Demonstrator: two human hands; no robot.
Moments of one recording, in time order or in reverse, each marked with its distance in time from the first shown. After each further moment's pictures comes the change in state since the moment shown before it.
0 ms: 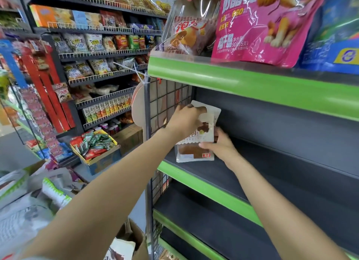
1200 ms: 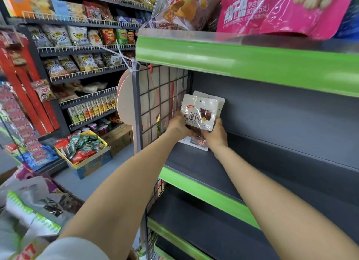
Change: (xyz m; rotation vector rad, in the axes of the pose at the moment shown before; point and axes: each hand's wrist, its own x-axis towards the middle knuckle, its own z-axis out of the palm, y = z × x) left_hand 0.041 -0.040 0.081 -0.487 -0.146 -0.496; right_hand 0.066 0.023 0.025 -0.215 0.385 0.049
